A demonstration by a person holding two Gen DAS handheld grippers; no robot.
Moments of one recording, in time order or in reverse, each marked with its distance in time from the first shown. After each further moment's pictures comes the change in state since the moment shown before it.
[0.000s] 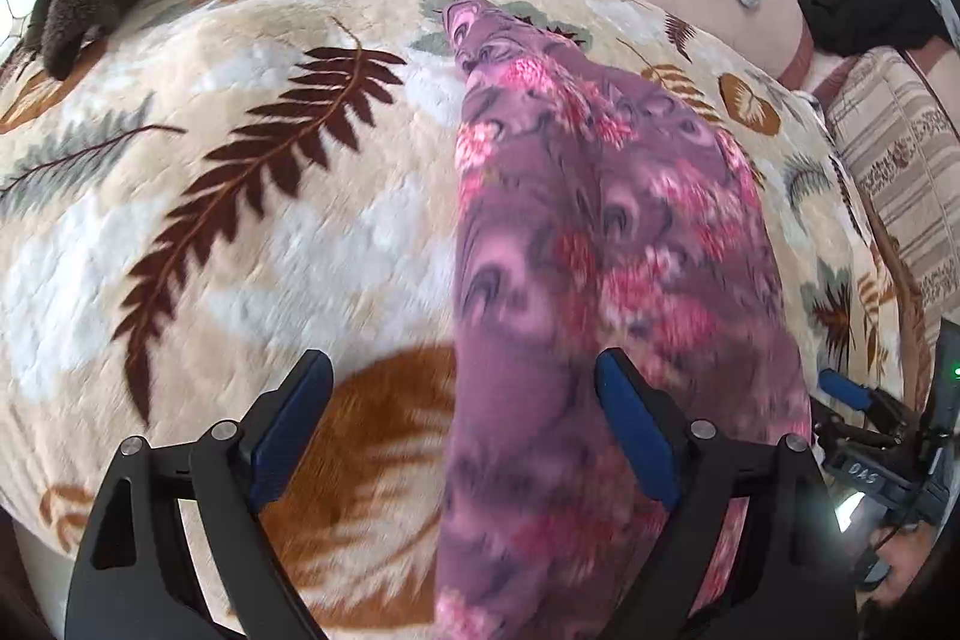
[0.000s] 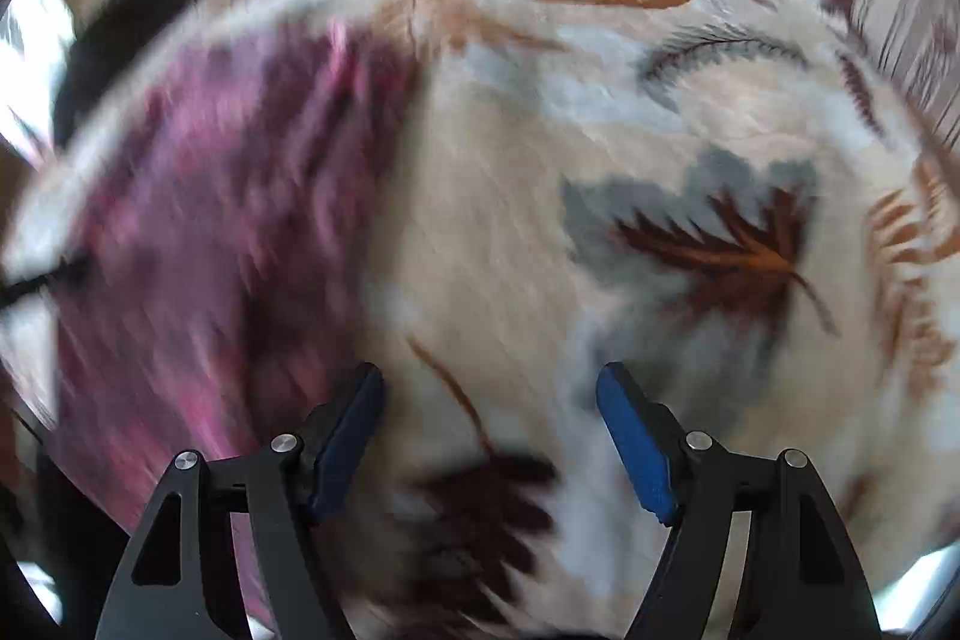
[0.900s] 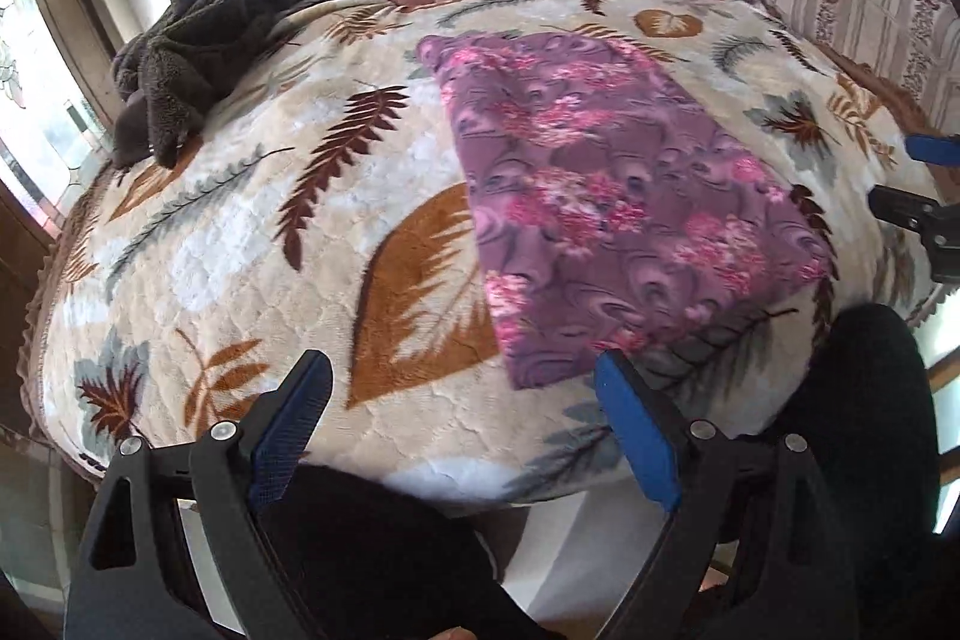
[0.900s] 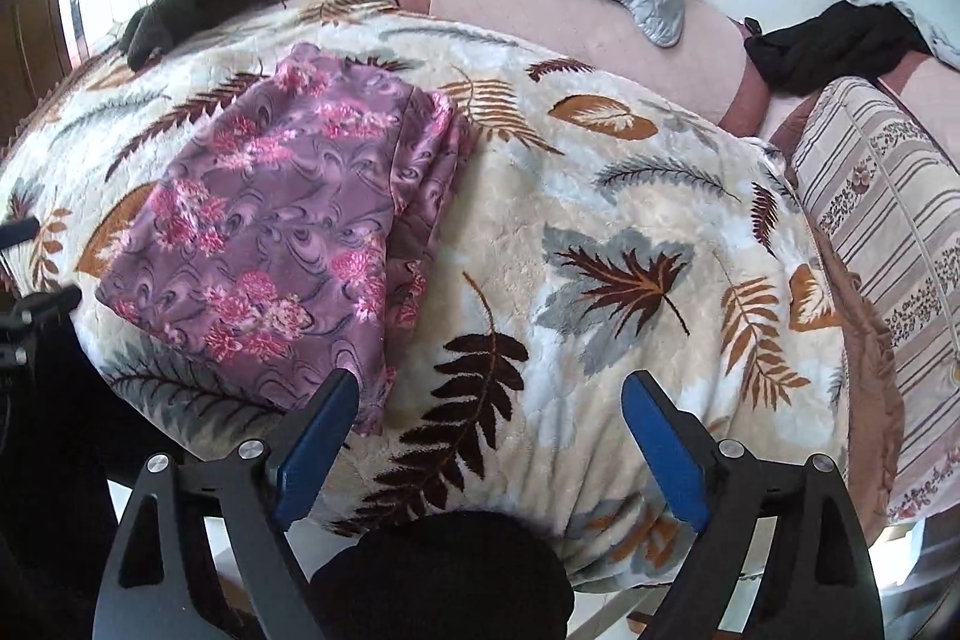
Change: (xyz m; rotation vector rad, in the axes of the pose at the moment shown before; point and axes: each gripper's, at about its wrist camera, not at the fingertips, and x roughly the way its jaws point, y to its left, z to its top) left arm -0.090 -0.025 -0.116 0.330 -0.165 0.189; right arm -0.117 0.045 -0.068 -0.184 -0.232 -0.153
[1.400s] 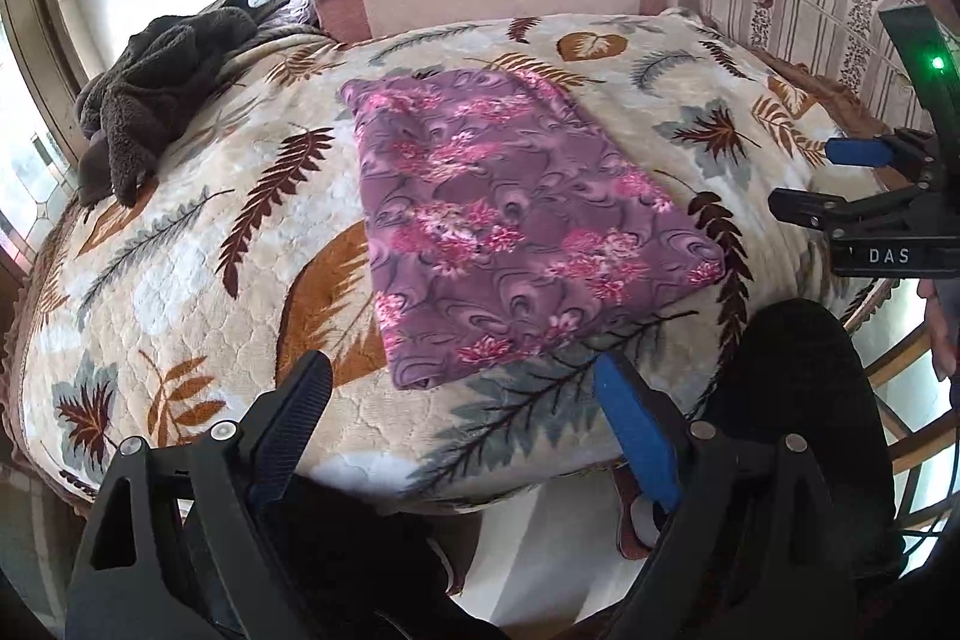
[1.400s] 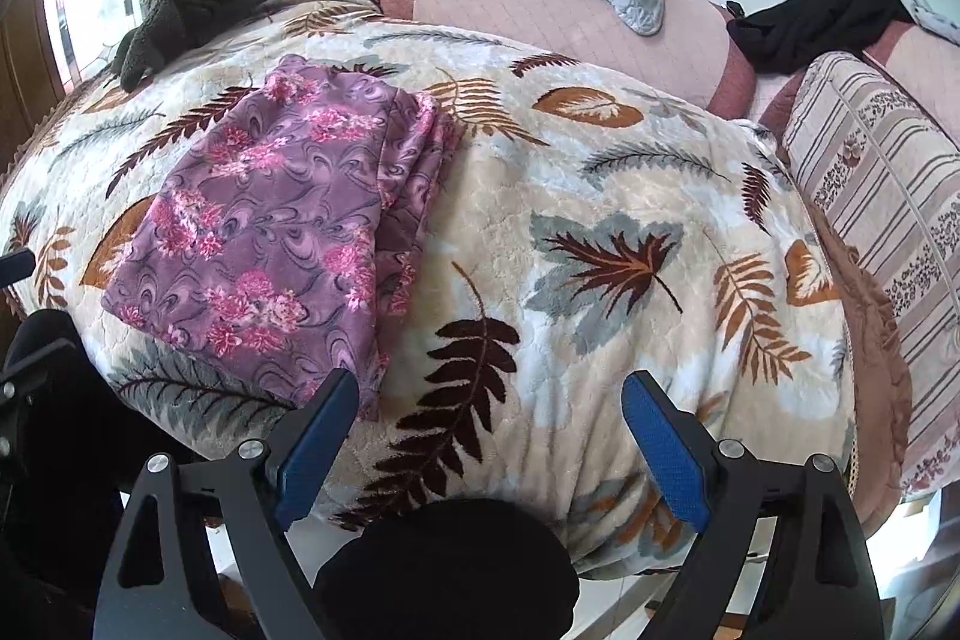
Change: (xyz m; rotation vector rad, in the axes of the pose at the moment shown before) left arm -0.034 -0.044 0.000 0.050 -0.061 -0.090; right arm -0.006 -0.010 -0.010 0.055 -0.003 0.007
